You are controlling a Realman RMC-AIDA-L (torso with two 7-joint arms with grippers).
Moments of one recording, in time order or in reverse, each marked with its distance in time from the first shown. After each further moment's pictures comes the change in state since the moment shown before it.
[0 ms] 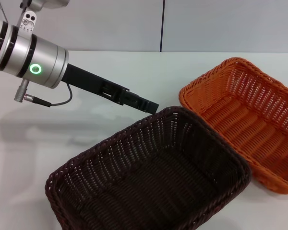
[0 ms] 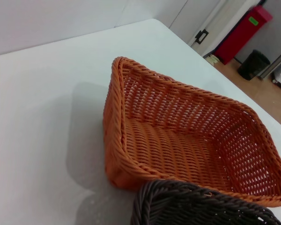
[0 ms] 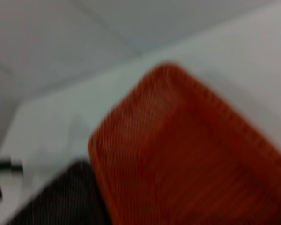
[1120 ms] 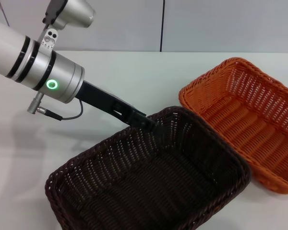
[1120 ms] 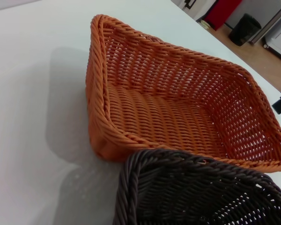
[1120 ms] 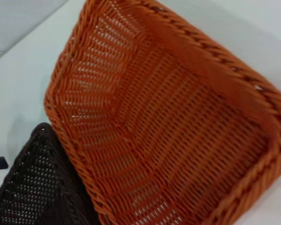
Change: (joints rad) left arm -0.027 -0.003 0.091 0.093 0.002 0.037 0.043; right arm 0.026 -0.034 -0.027 0.266 -0.145 0.094 0.072
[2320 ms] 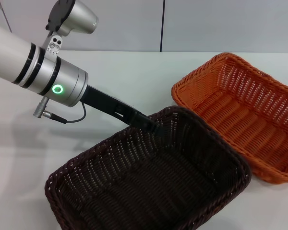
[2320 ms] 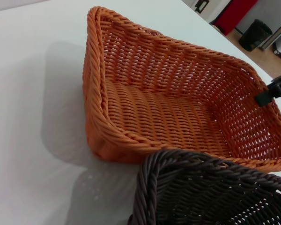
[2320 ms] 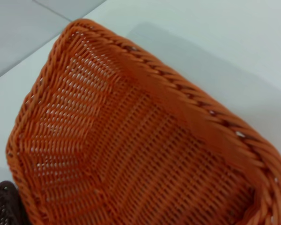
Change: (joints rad) left arm -0.001 -0.006 0.010 0.051 0.000 0.069 0.013; right arm 0.065 0.033 -0.027 0.181 0.004 0.315 -0.046
